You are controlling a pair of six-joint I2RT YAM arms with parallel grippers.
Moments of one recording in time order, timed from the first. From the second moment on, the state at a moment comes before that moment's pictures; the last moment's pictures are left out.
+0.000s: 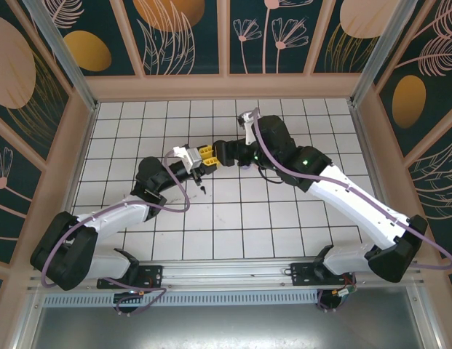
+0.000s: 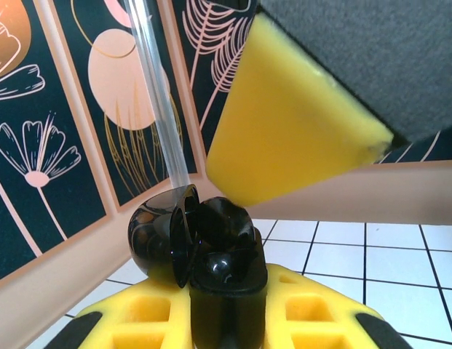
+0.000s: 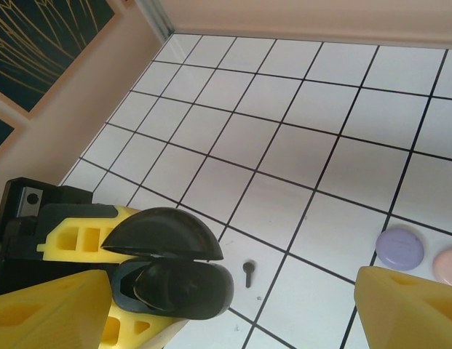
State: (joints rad) left arm -0.57 1.32 0.57 0.95 0.60 0.07; right arm 0.84 1.31 1.37 -0.60 0.04 0.41
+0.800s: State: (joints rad) left arm -0.57 1.32 0.59 0.92 0.62 0.07; right arm 0.77 1.31 1.34 -0.58 -0.02 0.42
